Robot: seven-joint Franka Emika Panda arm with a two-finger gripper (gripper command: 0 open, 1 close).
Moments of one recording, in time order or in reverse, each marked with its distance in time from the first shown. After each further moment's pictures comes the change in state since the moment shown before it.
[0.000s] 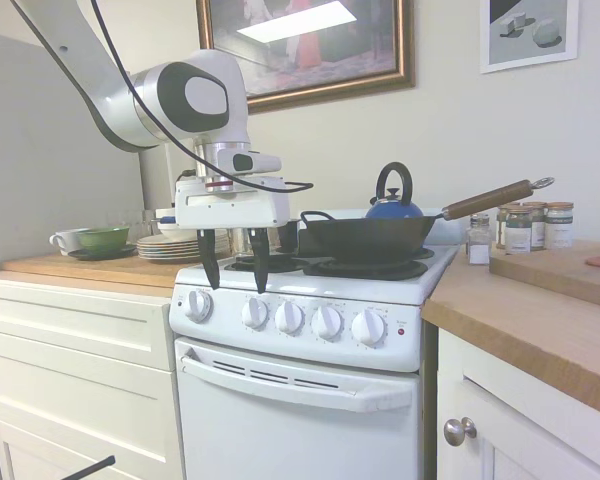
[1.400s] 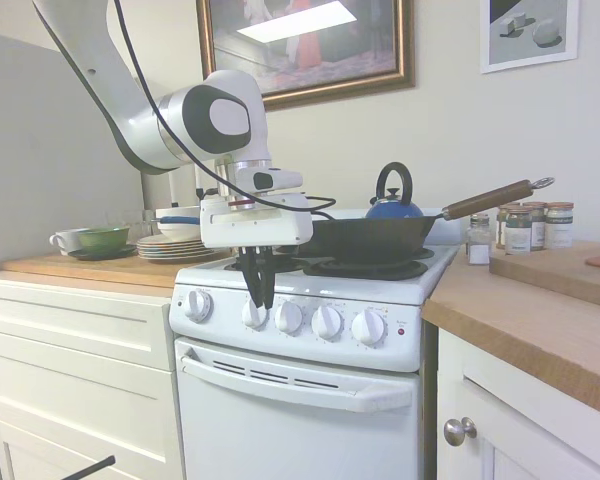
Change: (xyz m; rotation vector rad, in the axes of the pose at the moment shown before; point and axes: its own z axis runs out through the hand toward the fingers) arm 0.030 0.011 0.027 -0.015 0.043 0.087
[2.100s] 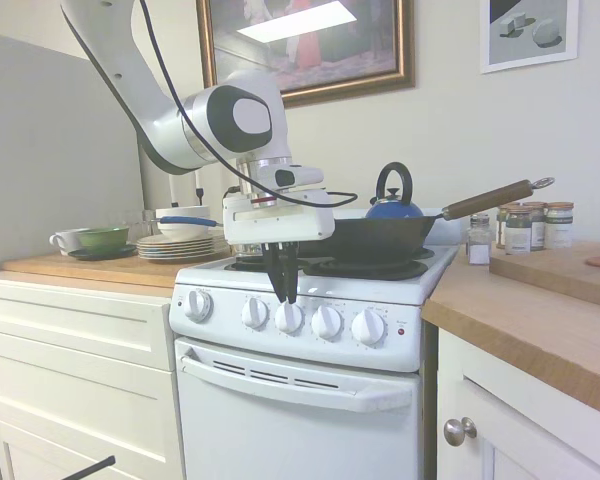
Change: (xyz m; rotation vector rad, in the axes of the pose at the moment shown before) arm 0.033 -0.006 0.000 0.004 0.025 0.032
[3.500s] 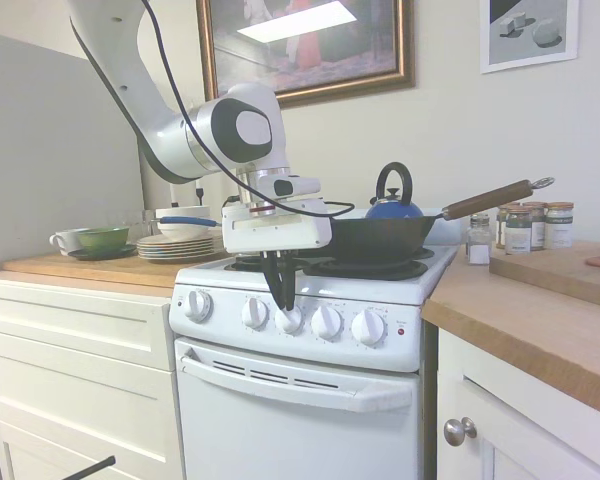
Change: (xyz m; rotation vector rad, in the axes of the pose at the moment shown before) arm -0.008 -0.016 0.013 -0.020 -0.008 -0.017
